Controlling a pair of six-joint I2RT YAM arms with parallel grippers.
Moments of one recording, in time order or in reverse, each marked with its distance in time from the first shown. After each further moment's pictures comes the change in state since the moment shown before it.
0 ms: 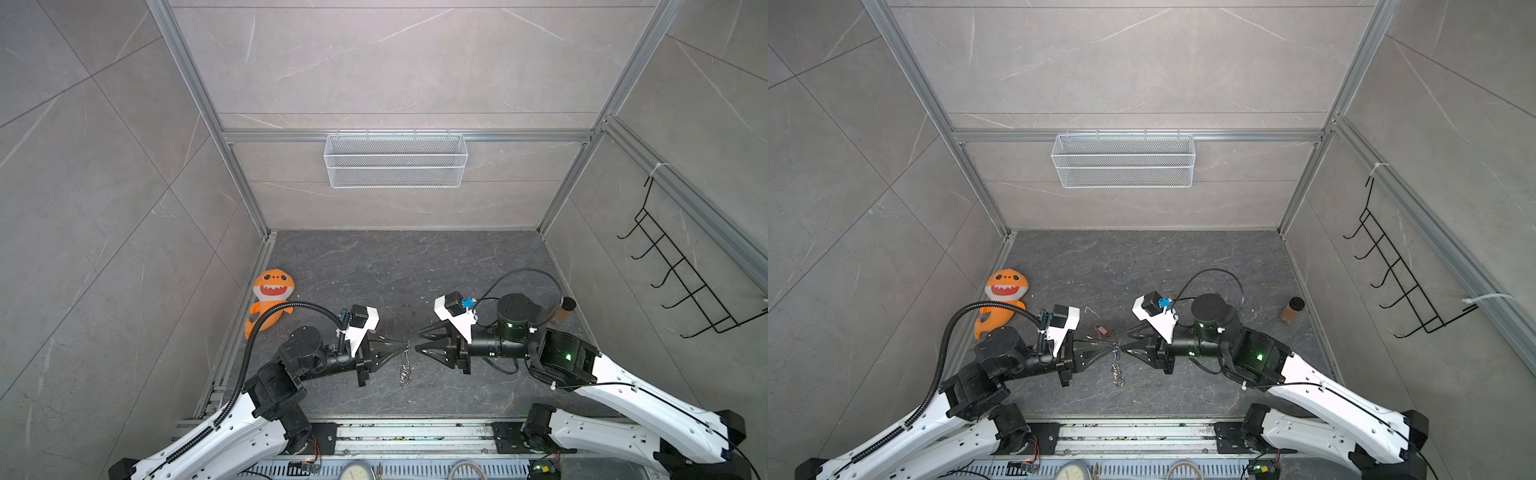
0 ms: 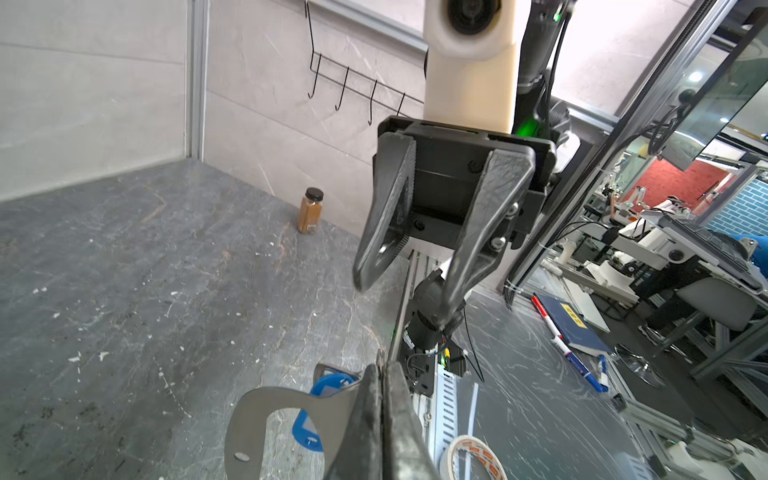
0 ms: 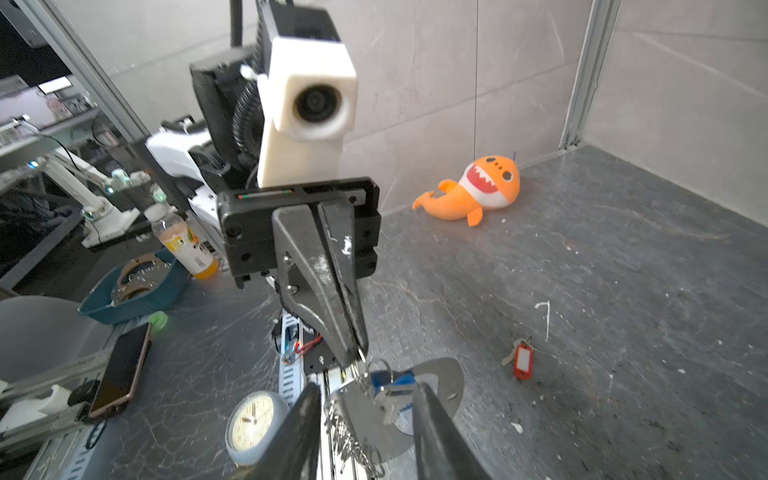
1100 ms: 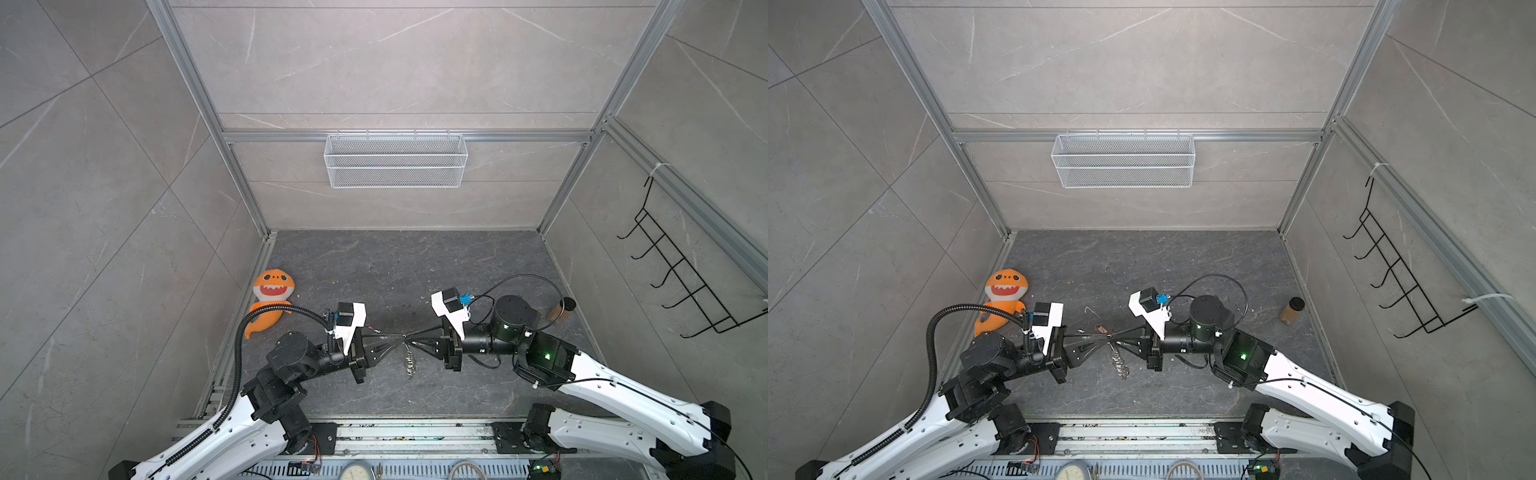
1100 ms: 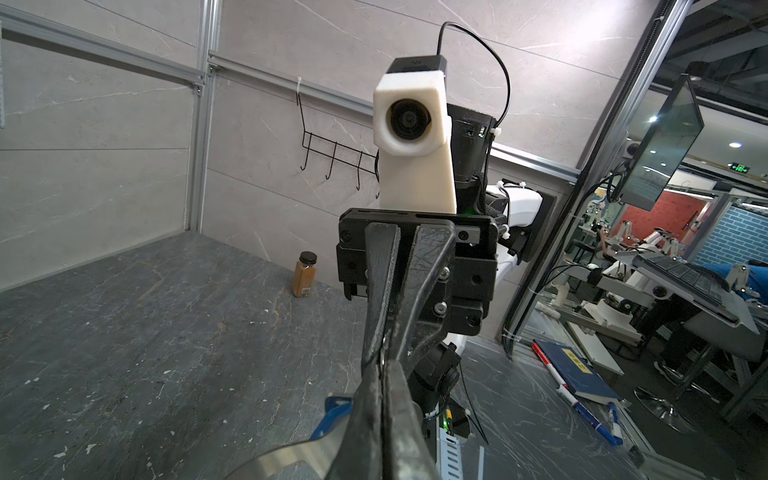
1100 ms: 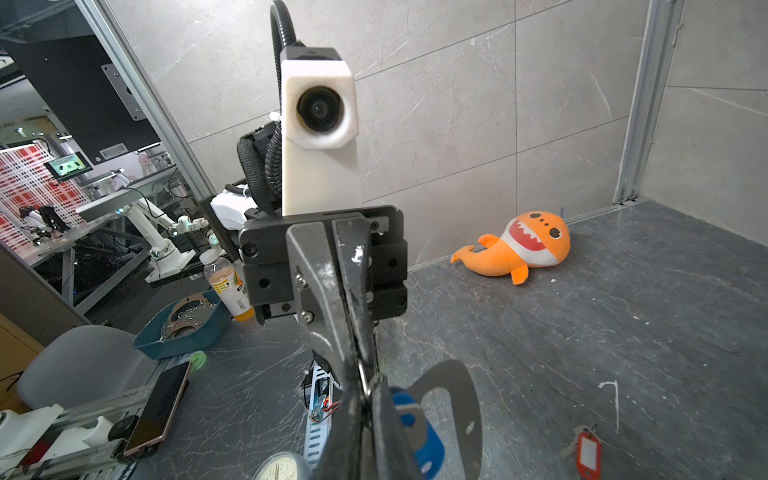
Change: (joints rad) left arm 0.000 -0.018 -0.023 0.180 -0.014 -0.039; right arm -0.001 0.067 -0.068 0.282 -0.110 0.107
